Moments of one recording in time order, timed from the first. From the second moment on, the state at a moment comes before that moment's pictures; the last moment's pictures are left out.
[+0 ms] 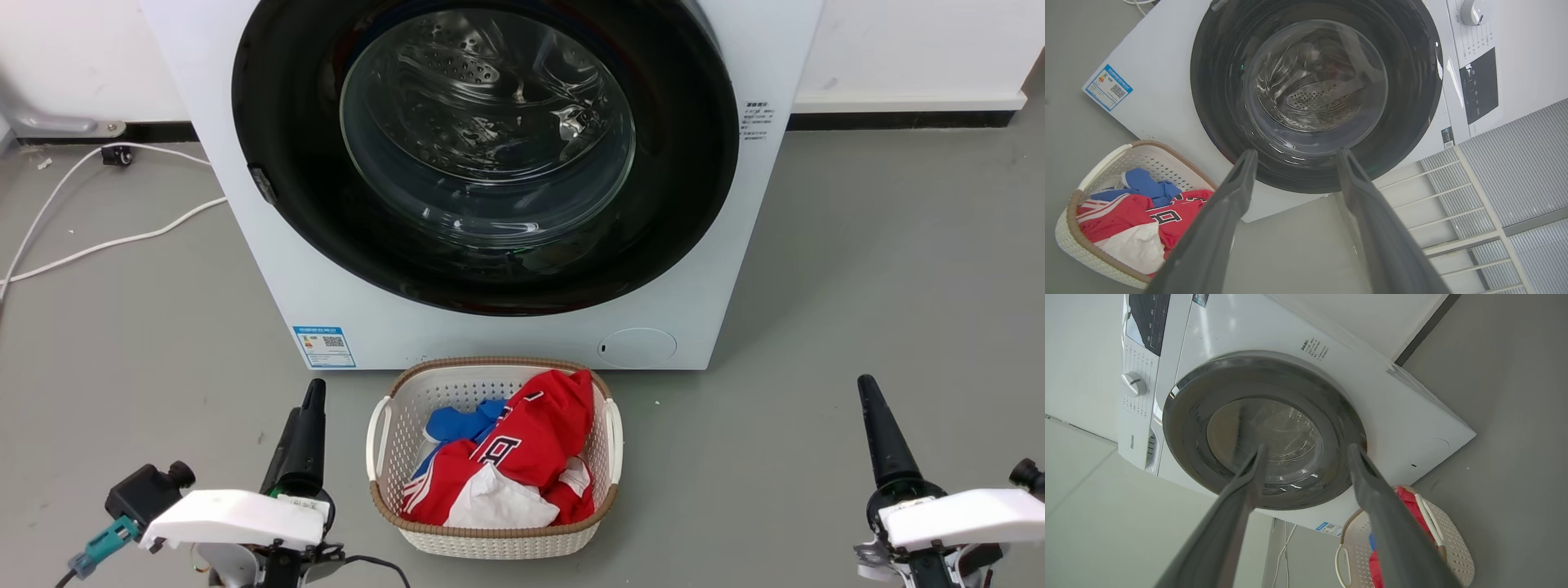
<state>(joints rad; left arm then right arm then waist) -0.07 0.07 0.01 0.19 -1.13 -0.12 -0.02 -0.03 -0.07 -0.06 0.16 1.12 0.13 -0.02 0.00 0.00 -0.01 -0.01</state>
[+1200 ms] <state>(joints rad) -0.05 0.16 -0.08 0.16 -0.55 -0.06 -0.14 0.01 -0.06 -0.08 0.08 0.46 0.13 -0.01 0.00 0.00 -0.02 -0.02</state>
